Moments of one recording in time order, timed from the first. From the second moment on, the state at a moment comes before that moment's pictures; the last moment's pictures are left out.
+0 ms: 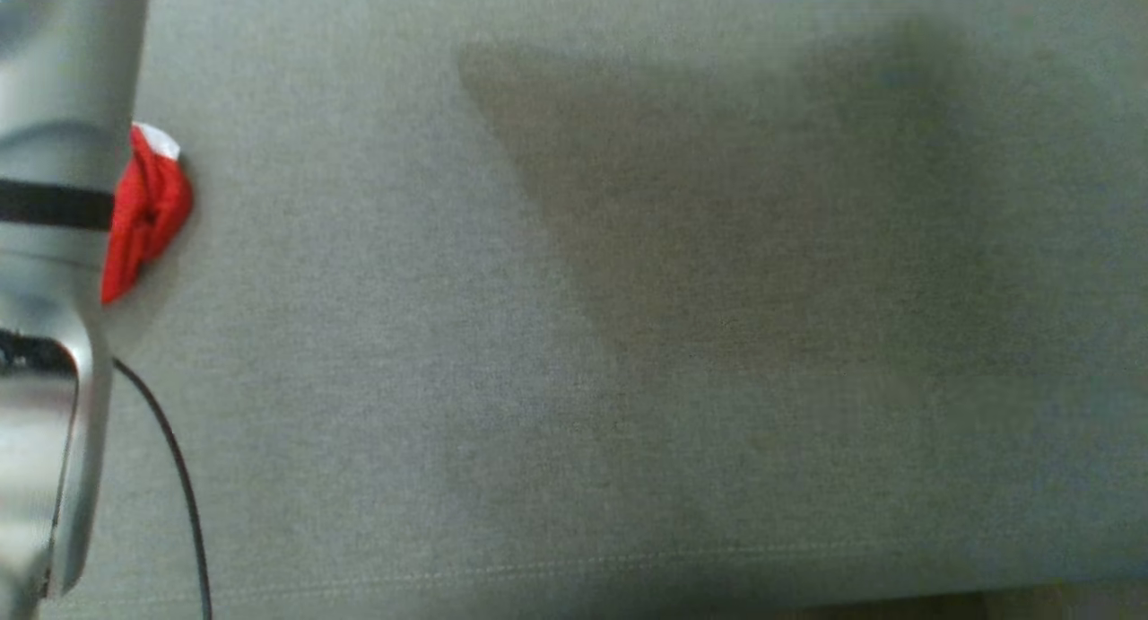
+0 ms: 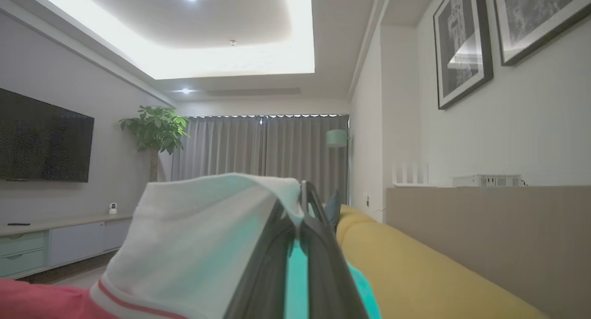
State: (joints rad) left arm -1.38 0.21 -0.44 0.82 -0.42 -0.02 -0.26; right arm -1.51 -0.30 0.19 0.79 0.36 0.13 -0.10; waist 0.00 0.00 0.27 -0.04
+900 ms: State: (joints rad) left arm -1.01 0.12 -0.30 0.97 -0.39 -0.06 -0.26; right arm -0.99 -0.24 0.45 0.81 0.65 0.13 -0.25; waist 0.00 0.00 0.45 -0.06
